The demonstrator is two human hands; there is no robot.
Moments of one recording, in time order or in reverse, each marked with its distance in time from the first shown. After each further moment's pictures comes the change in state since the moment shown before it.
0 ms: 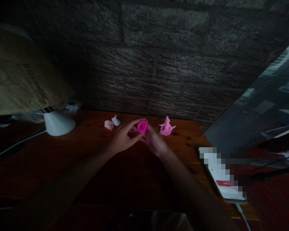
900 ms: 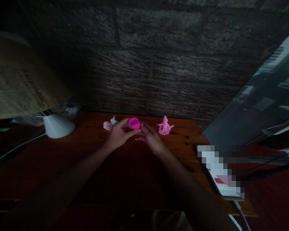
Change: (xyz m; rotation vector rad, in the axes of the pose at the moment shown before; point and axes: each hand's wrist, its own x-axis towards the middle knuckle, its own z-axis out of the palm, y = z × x) left_hand 0.004 -0.016 0.004 -0.286 0.104 -0.314; right_hand 0.003 0.005 -0.007 -0.133 0.006 -0.089
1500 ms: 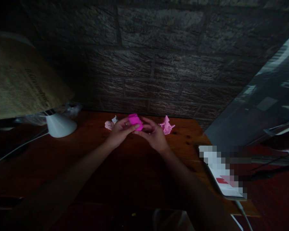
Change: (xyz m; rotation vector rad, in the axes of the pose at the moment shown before) left_hand 0.007 0.002 -0.002 -0.331 -0.020 -0.194; right_hand 0.000 -0.006 -0.009 -0.400 -0.054 -0.340
